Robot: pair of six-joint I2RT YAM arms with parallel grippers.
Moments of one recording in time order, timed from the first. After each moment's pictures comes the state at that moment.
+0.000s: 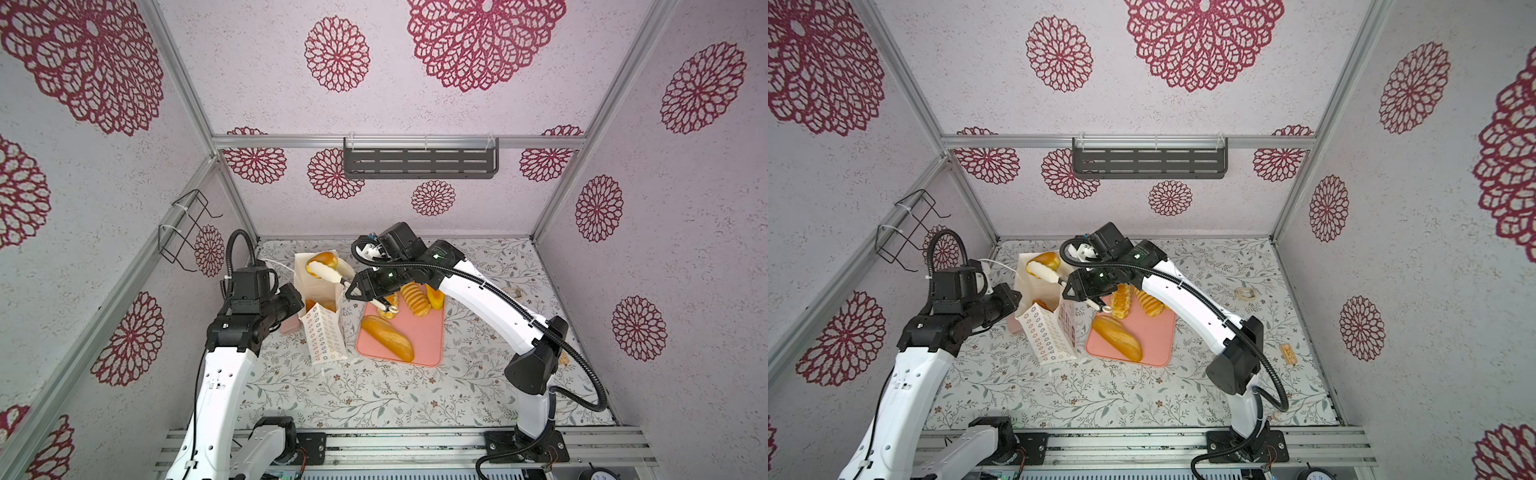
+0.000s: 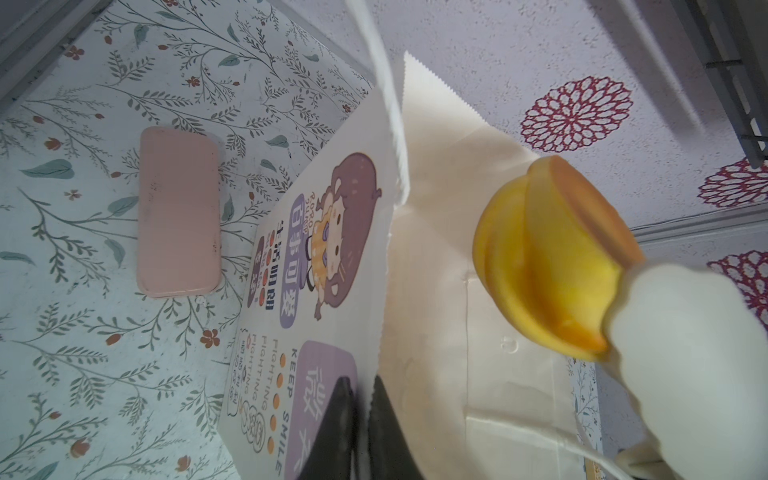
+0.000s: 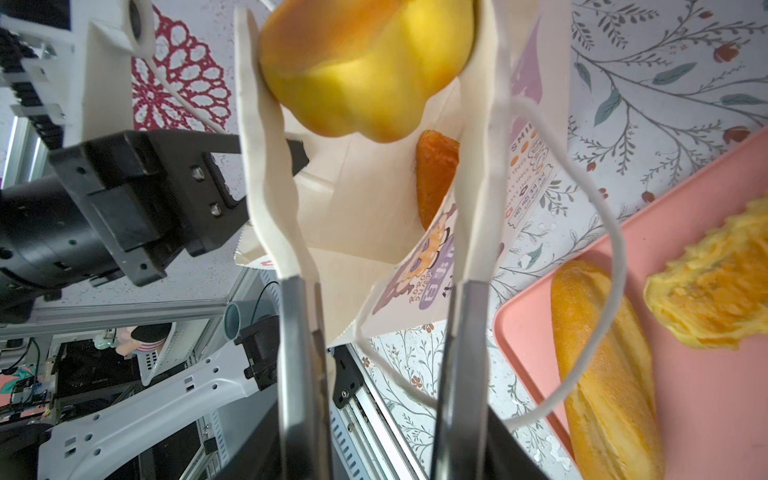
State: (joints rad) left arm -0.01 1.01 1.10 -0.80 0.17 -0.57; right arm 0.87 1.93 2.14 -0.99 -0.47 0.44
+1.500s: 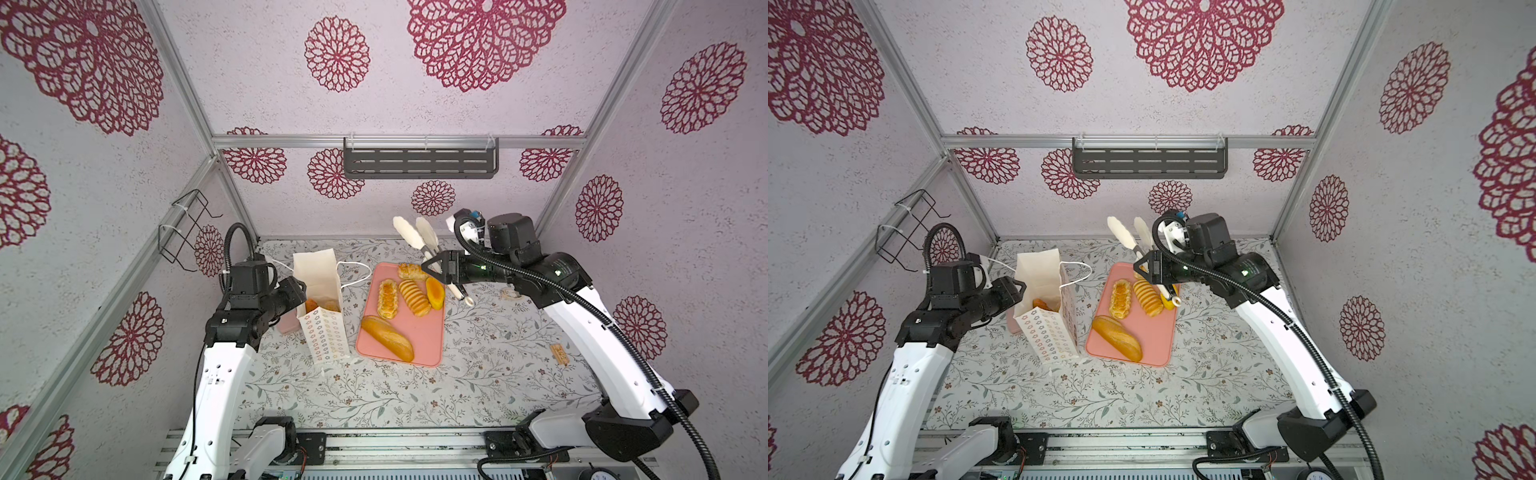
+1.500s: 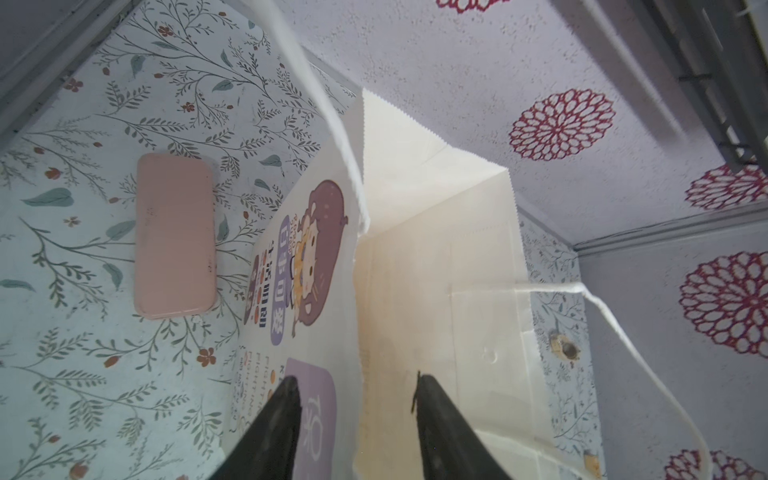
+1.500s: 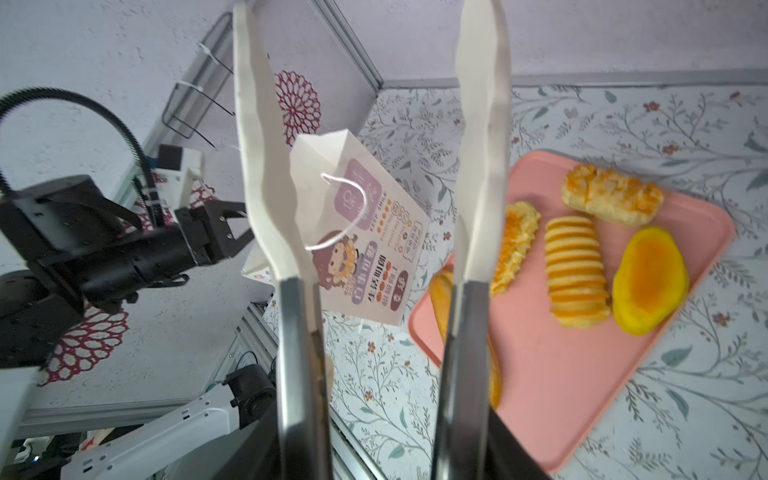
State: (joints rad) left arm -0.01 1.03 1.15 -0.79 0.17 -0.55; right arm 0.57 1.35 1.68 -0.93 -0.39 0.45
